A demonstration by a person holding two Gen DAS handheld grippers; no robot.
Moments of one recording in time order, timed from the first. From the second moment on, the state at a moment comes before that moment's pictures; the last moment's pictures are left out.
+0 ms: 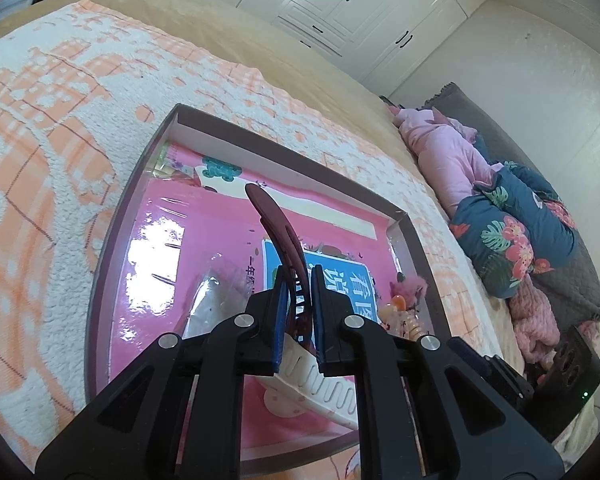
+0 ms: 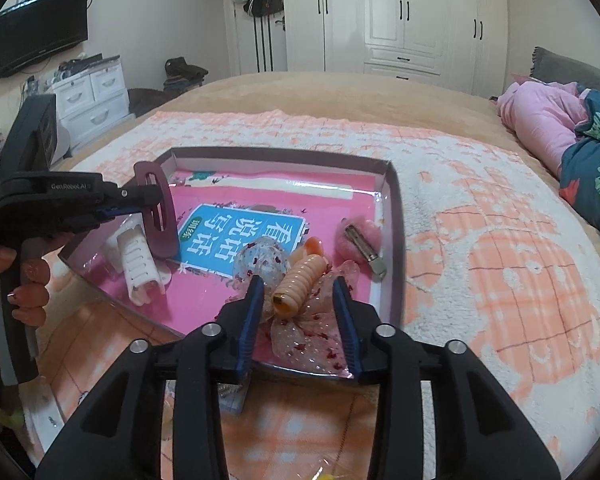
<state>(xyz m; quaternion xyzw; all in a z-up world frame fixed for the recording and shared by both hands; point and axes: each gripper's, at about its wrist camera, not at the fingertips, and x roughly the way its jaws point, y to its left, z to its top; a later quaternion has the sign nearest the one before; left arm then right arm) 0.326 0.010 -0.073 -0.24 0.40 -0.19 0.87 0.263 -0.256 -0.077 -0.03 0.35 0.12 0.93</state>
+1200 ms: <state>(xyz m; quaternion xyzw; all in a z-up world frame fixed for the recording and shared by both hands) 0.241 0.029 -0.002 -0.18 0.30 -0.15 0.92 0.216 -0.282 -0.034 0.01 0.28 0.11 0.95</state>
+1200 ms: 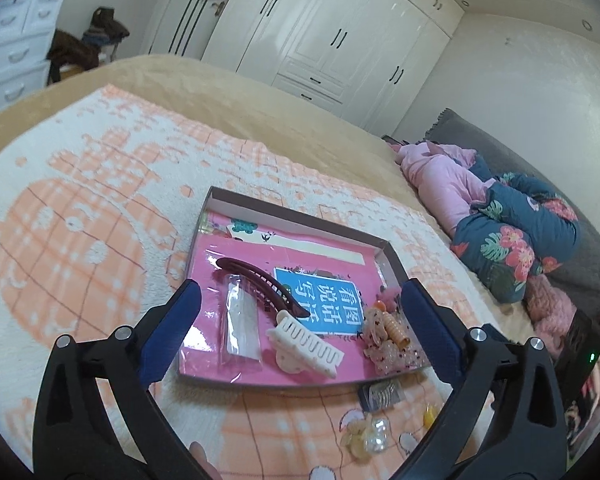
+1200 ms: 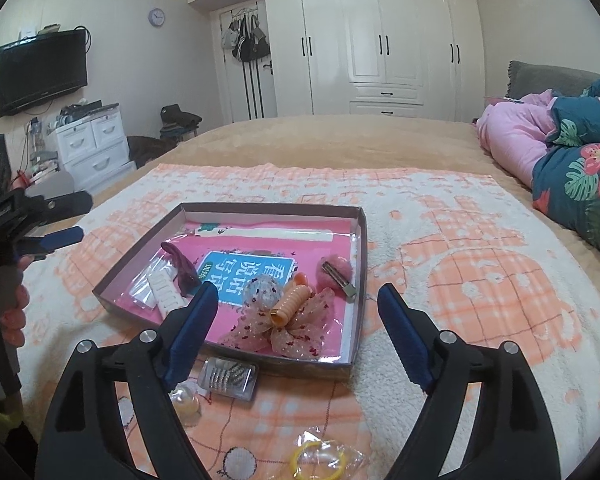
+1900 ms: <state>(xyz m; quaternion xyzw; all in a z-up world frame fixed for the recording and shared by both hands) 0.185 -0.001 0.002 -0.10 0.29 -0.17 0.94 0.178 -0.292 -0.029 0.02 0.28 0.11 0.95</state>
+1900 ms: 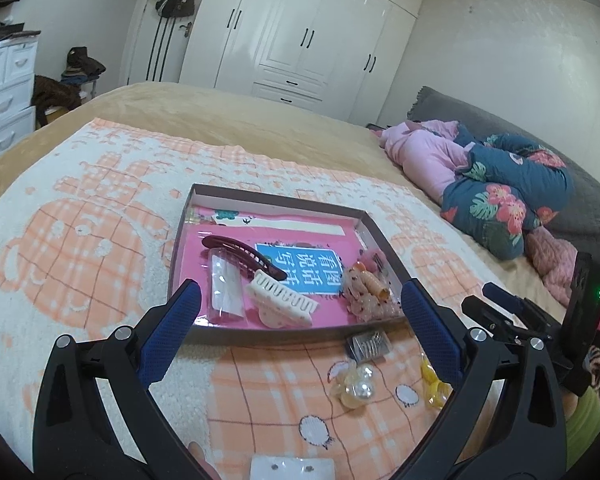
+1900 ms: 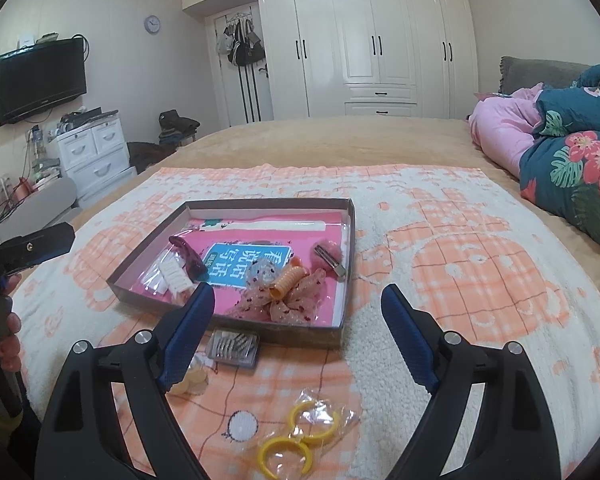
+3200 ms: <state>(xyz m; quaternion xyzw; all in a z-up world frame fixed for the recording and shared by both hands) 0.123 -0.004 -0.047 -0.03 0.36 -0.16 0.92 0.125 -0.267 -0.054 -0.01 0.31 0.15 0.94</state>
